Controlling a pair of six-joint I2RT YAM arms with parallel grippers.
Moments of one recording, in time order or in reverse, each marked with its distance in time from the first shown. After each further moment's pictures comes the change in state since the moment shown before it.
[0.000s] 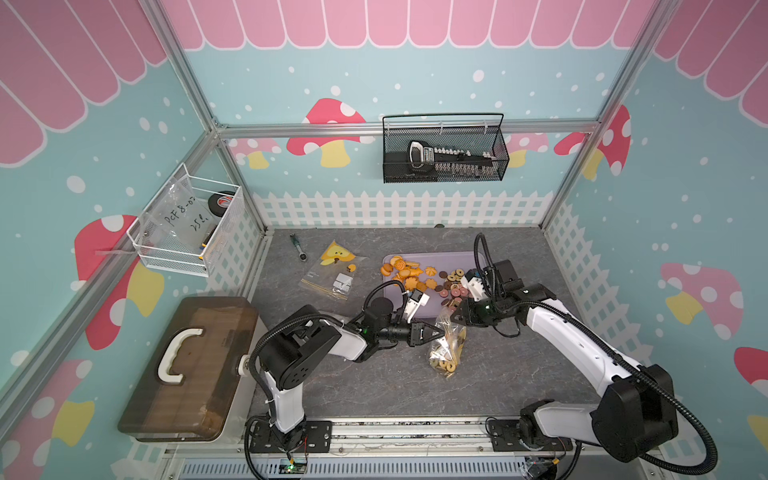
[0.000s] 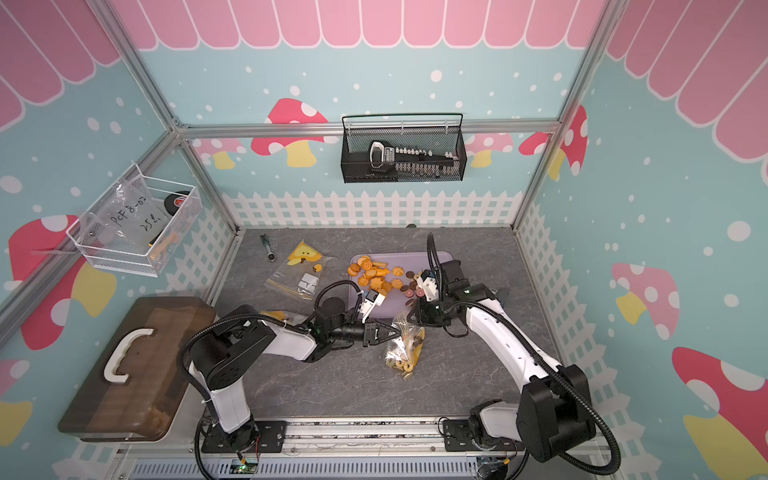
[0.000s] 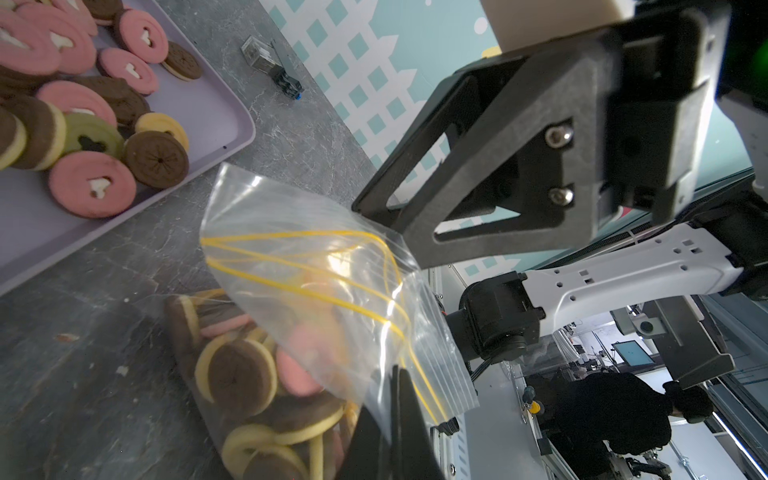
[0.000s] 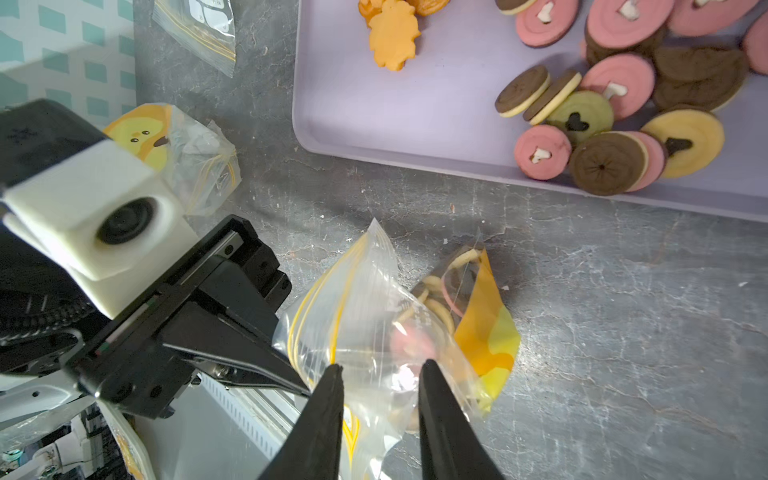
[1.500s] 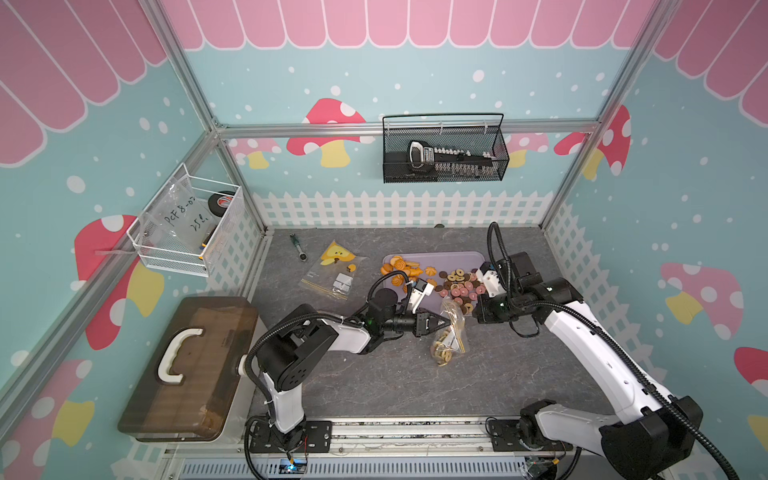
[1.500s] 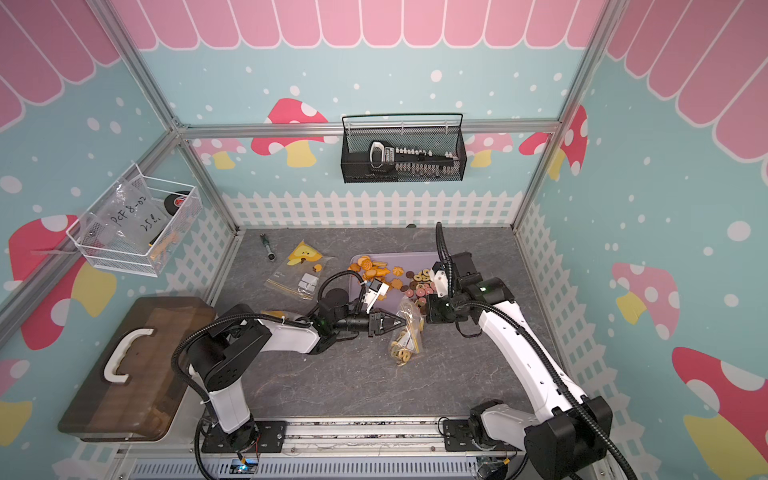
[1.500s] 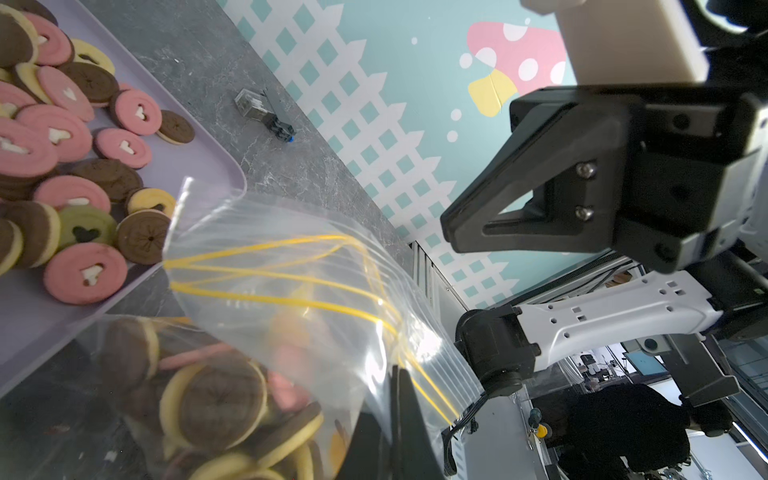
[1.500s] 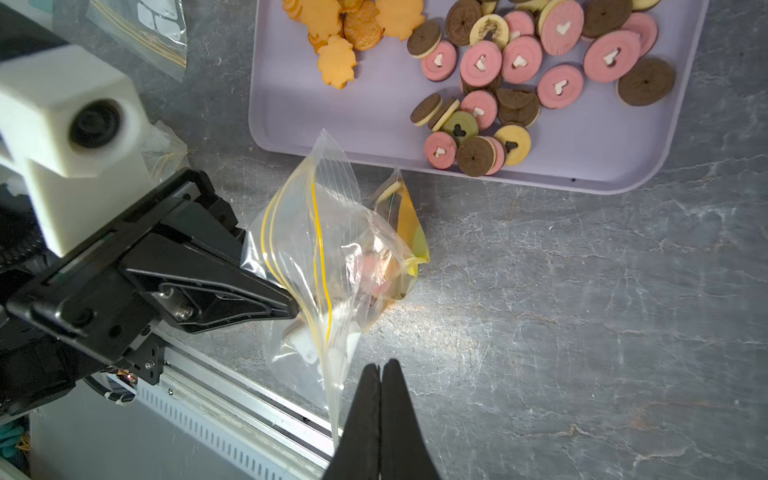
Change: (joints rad) left arm -0.002 -0.013 0.107 -0.066 -0.025 0.002; right arm 0.000 -0.099 0.169 -0.290 0.232 -0.079
